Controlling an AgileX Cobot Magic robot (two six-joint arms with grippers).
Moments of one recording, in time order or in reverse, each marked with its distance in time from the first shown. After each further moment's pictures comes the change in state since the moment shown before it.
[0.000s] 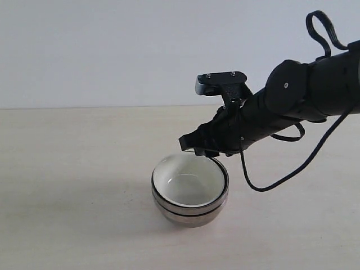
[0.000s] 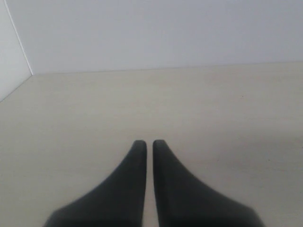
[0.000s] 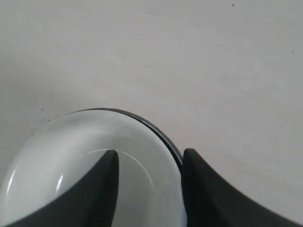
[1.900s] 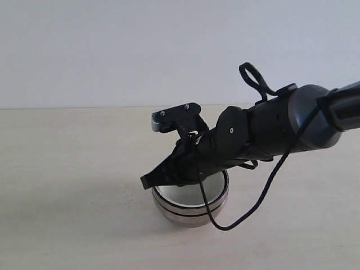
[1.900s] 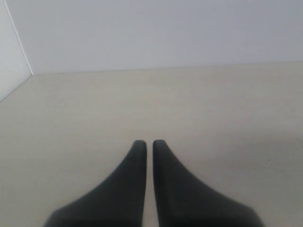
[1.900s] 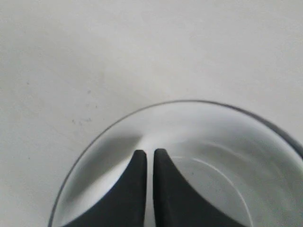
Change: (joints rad) left arm 0.000 0.000 0.000 0.000 0.000 0.000; right arm 0.175 0.128 0.000 0.049 -0.162 -0.073
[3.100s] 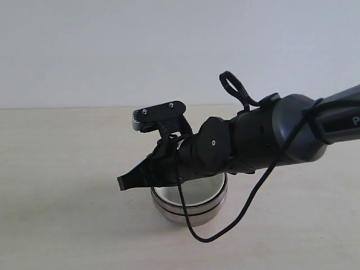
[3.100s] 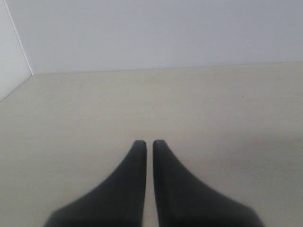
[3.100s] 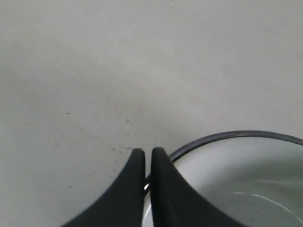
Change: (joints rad) left arm 0.000 0.000 0.000 0.000 0.000 0.000; right arm 0.091 0.009 0.000 0.030 -0.124 0.043
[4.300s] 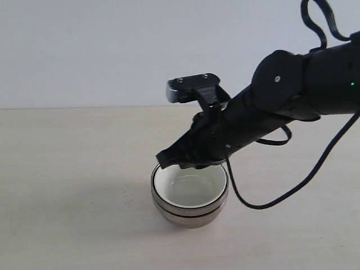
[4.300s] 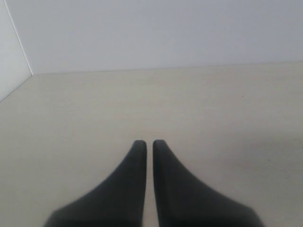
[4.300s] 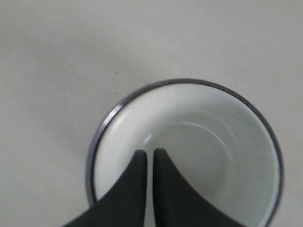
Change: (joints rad) left arm 0.000 0.000 0.000 0.000 0.000 0.000; right arm -0.172 -0.202 0.000 -0.028 0.421 -0.070
